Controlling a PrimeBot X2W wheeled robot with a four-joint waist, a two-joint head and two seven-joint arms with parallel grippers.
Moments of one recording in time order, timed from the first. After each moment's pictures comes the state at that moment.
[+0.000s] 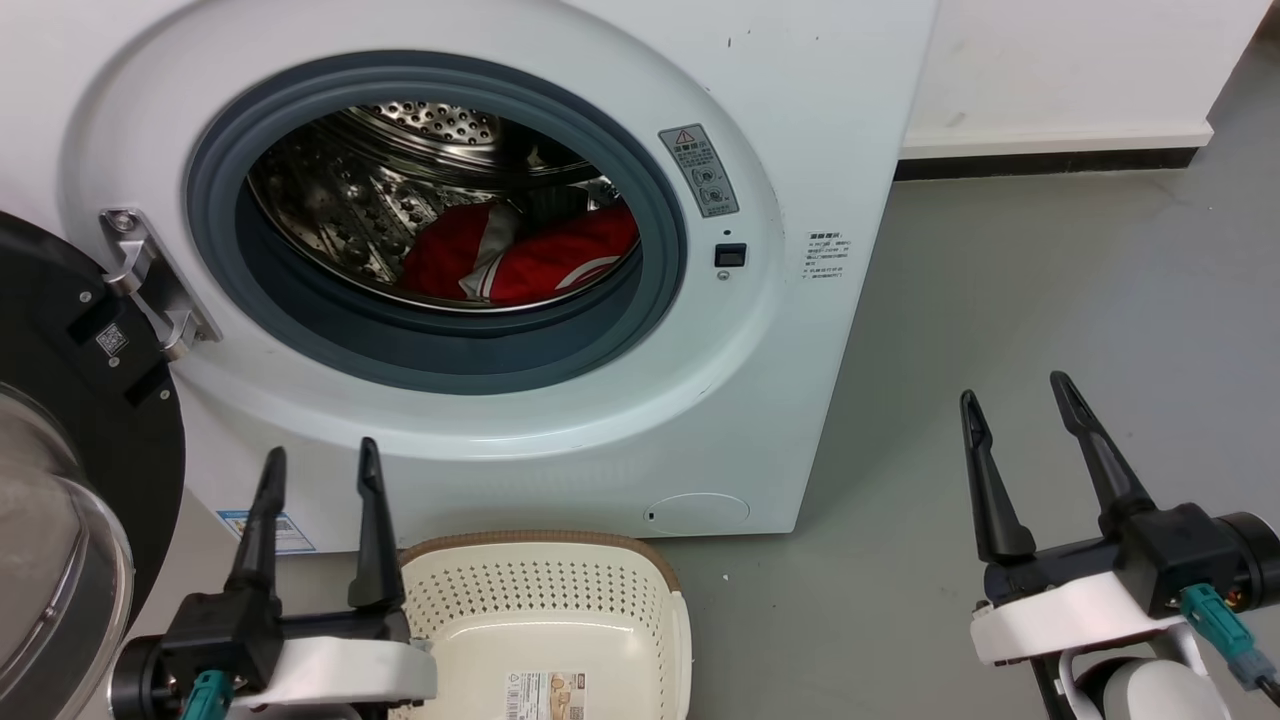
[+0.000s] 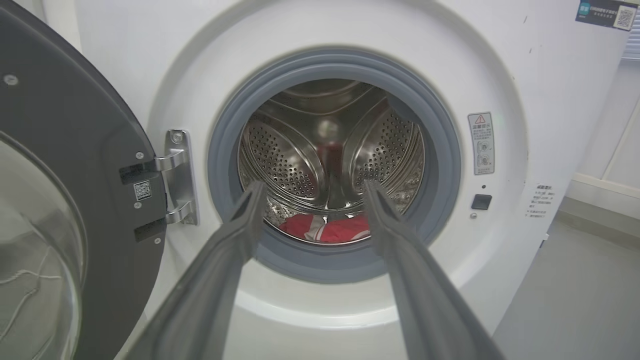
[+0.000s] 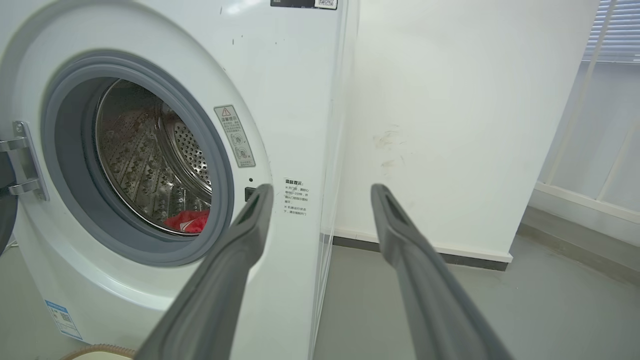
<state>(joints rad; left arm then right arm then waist) 0.05 0.11 -0.06 -0.12 -0.20 0.11 -0.23 -0.06 -0.05 0.04 -0.01 -0.02 0.13 -0.23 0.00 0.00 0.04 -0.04</state>
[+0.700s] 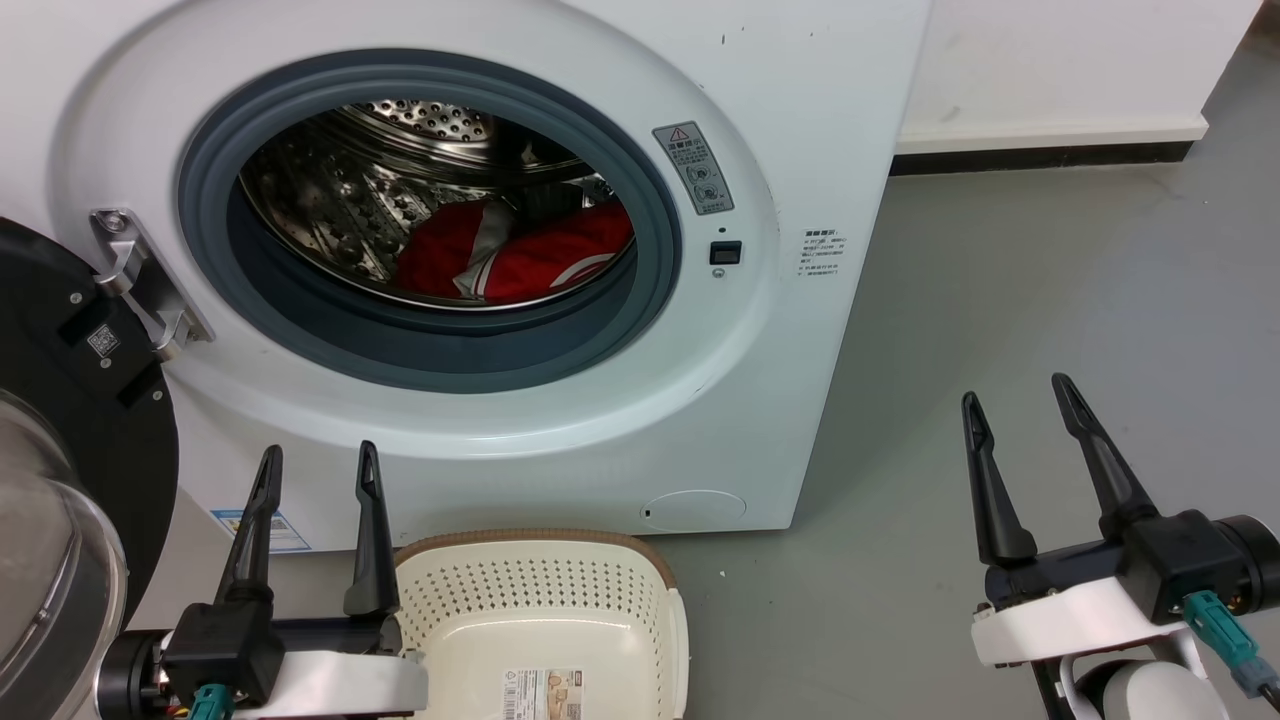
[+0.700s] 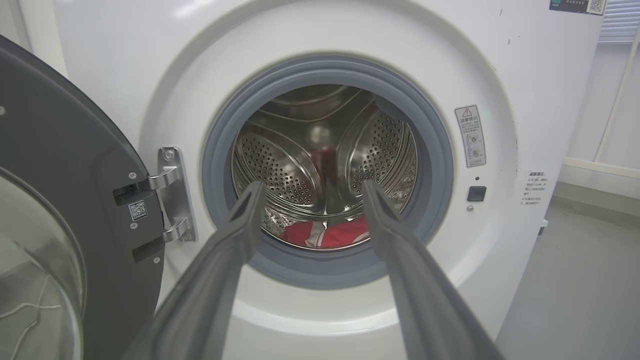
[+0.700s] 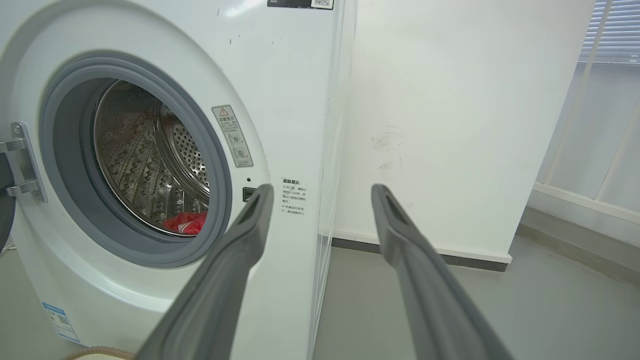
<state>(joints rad) 0.06 0.05 0.02 -0.12 -0.07 0.00 -0.26 -0.06 -0.05 0.04 0.00 -0.02 0.13 -0.26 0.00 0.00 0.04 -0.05</state>
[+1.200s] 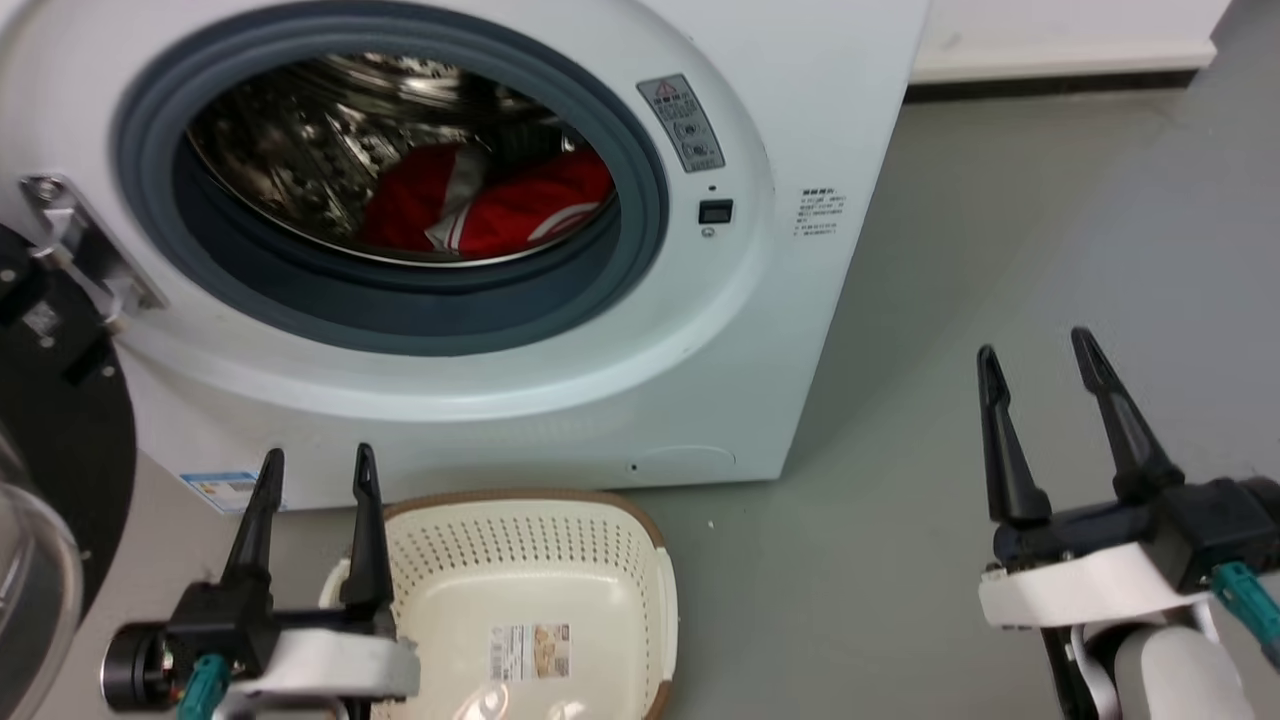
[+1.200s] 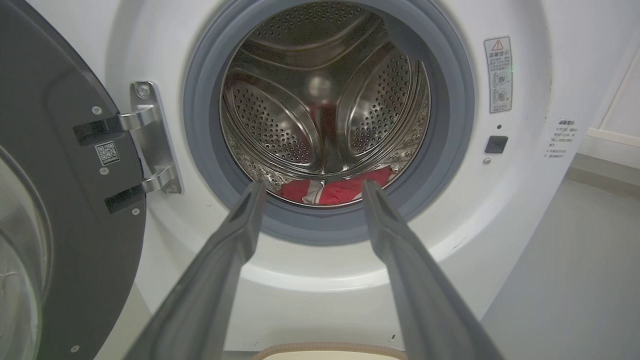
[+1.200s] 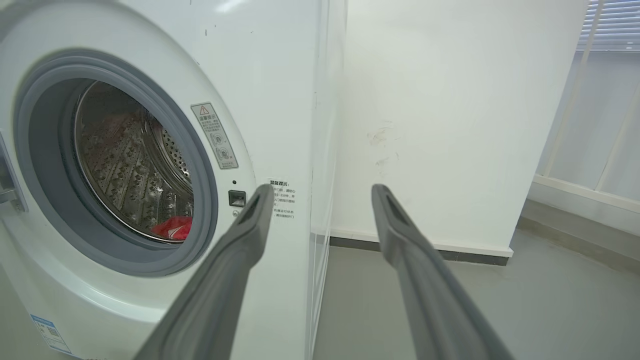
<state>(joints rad) 0.03 0.05 0.05 -0.03 -0.09 -0.05 -0.26 -0.11 -0.05 0.03 -0.03 0.01 0.13 -0.26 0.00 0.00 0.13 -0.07</state>
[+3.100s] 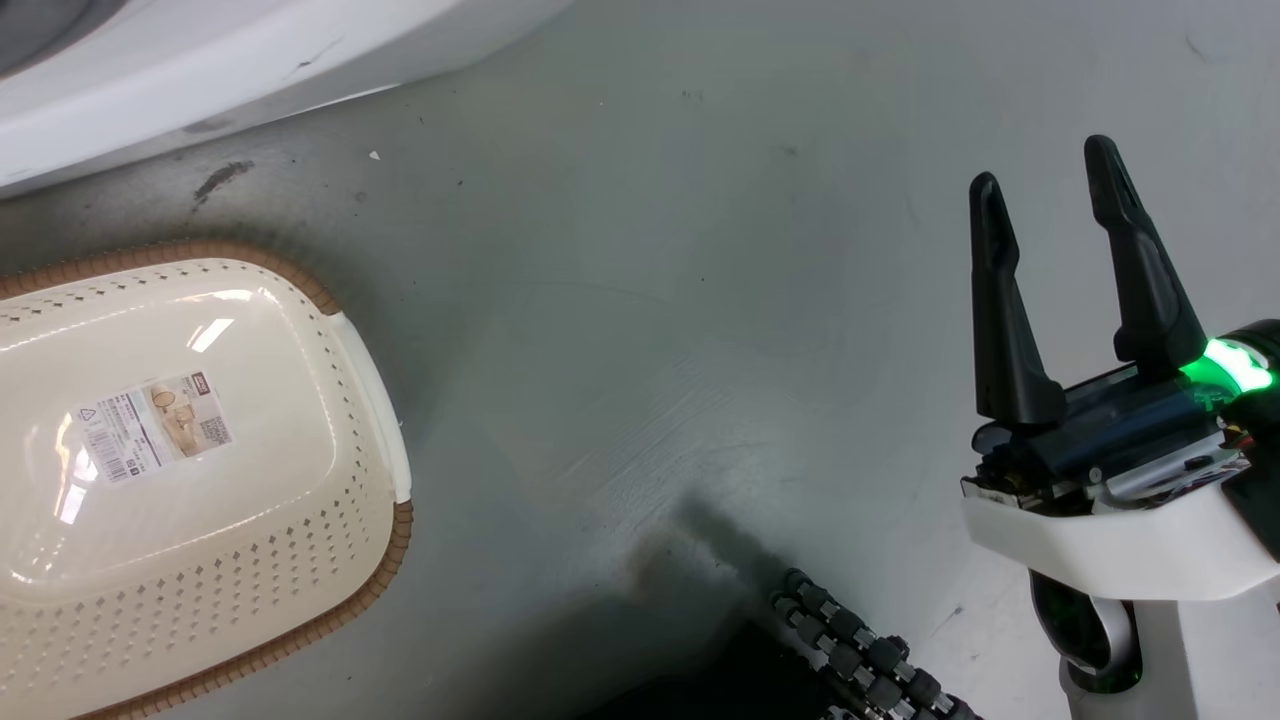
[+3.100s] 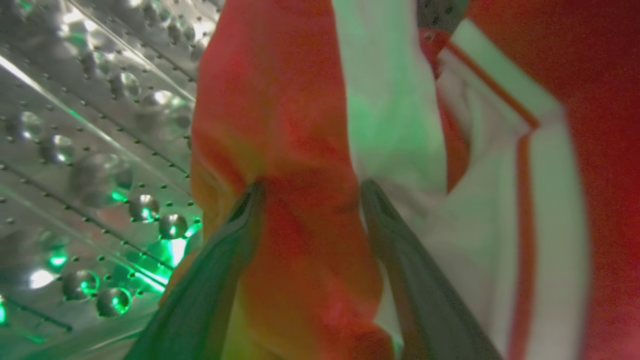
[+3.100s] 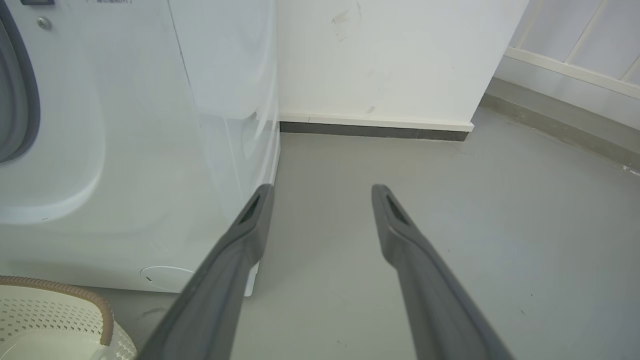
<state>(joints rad) -1.70 0.88 -0.61 0.87 -0.49 -0.13 0.74 -0.27 -0.05 0.16 -0.27 0.18 0.13 -0.26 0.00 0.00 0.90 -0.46</state>
